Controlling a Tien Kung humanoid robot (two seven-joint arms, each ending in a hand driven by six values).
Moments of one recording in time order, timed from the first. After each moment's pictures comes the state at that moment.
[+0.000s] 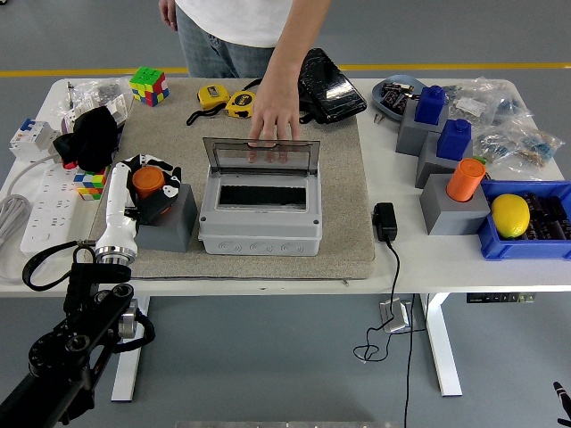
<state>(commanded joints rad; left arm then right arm) -0.29 0.01 -1.20 -0.96 1.24 0.40 -0.41 0.19 -0.11 1.75 0.18 -1.49 -0.15 -0.13</state>
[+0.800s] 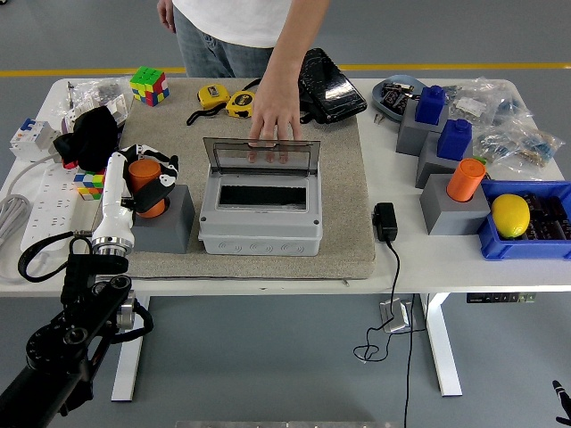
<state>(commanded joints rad) -0.31 0.02 -1.22 -0.97 1.26 0.42 -0.41 0.19 -0.11 1.76 0.18 -1.49 -0.15 -0.13</state>
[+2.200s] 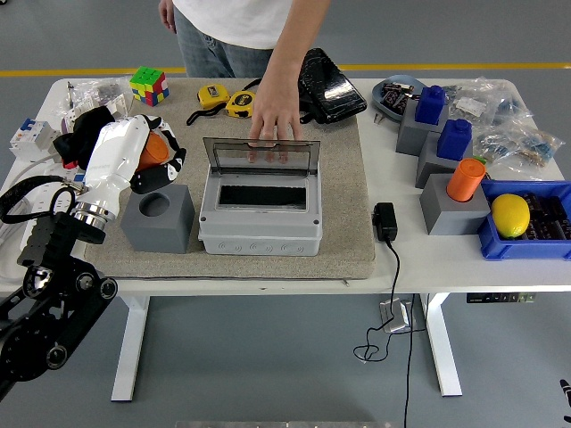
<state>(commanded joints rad) -0.31 0.25 -1.12 -1.34 2.21 0.38 0.05 0.19 -0.12 1.78 0.18 -1.50 -0.15 -0.13</state>
